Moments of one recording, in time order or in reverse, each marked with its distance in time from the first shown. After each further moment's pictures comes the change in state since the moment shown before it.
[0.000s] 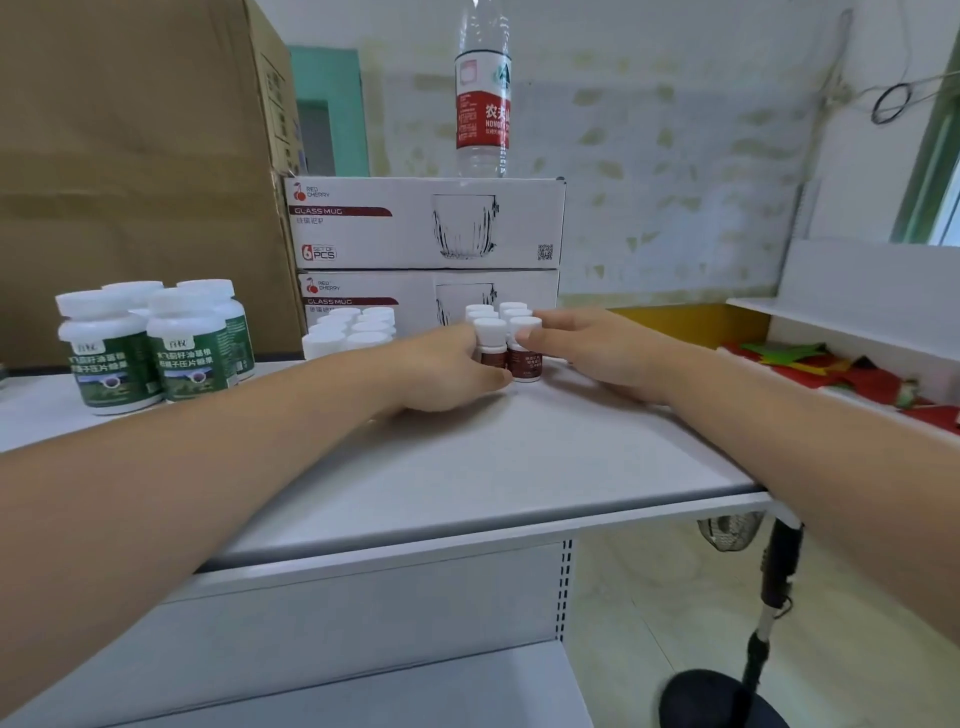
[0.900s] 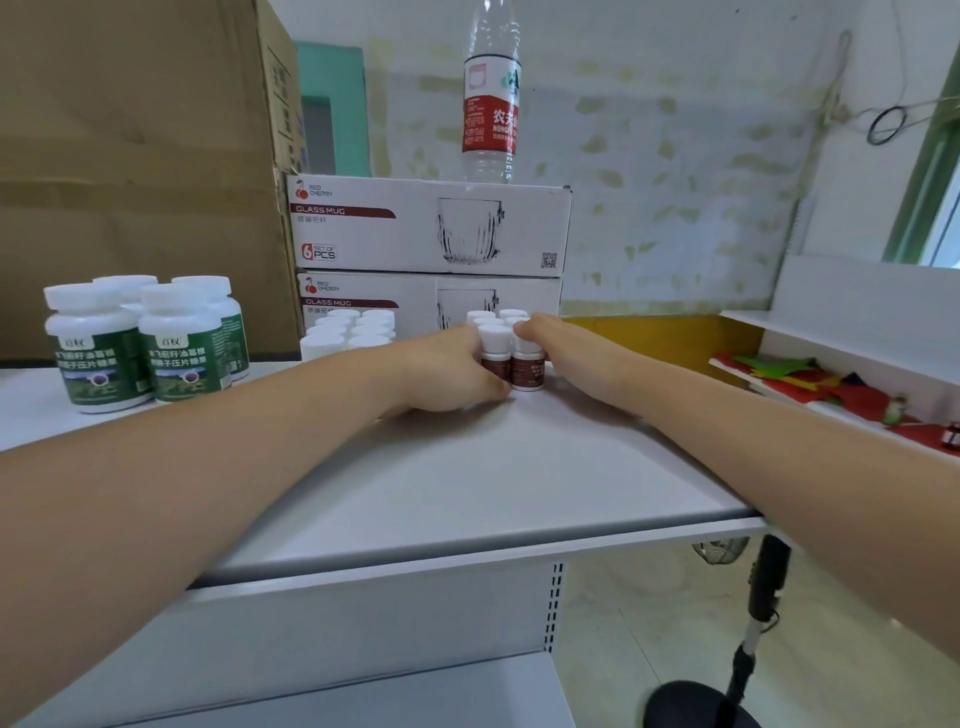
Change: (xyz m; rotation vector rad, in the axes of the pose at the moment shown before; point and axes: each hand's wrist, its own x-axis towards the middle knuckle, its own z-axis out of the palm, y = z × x) left_hand 0.009 -0.004 -0.001 -0.152 -0.052 0.050; right_hand 0.003 -0.023 0.015 -0.166 0.032 -0.016
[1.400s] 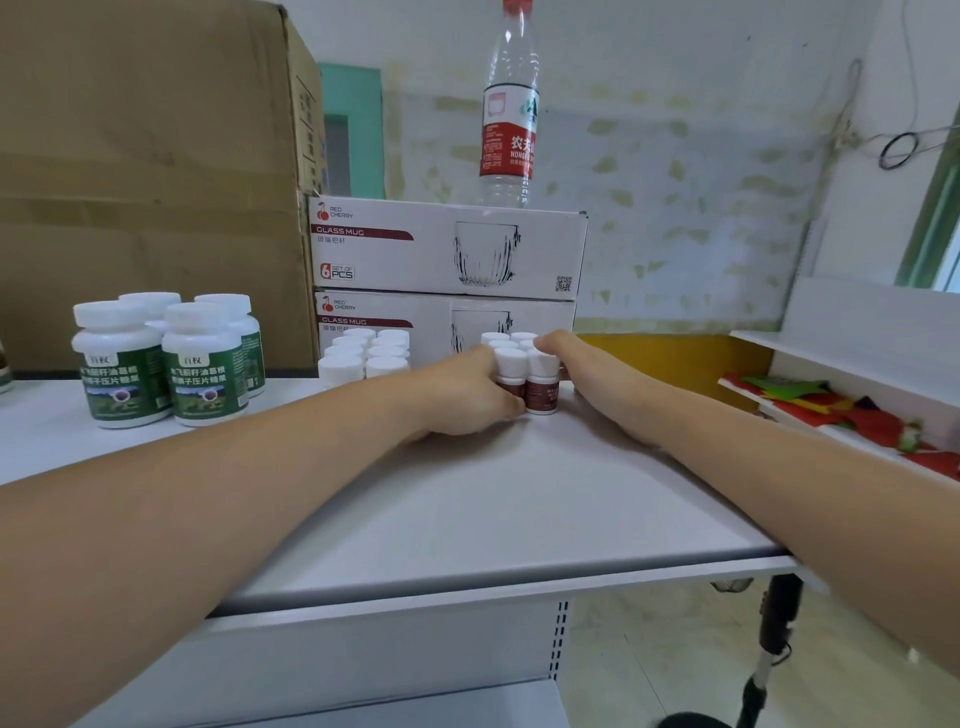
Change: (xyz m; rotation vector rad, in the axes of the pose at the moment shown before) left_hand 0.002 0.000 0.001 -0.093 0.042 0.045; right_hand 0.010 0.010 0.001 0.184 0.040 0.173
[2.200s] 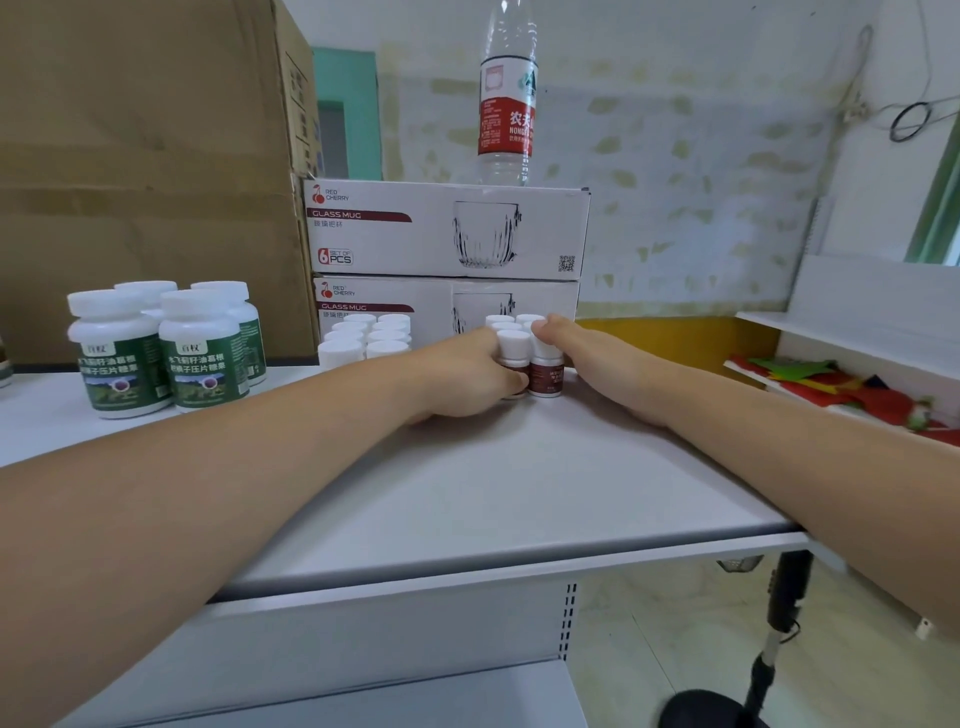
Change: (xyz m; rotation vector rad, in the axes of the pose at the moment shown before) left_hand 0.003 -0.002 0.000 0.049 0.023 -0.038; right_hand 0.019 0.017 0.001 0.003 -0.037 -0.104
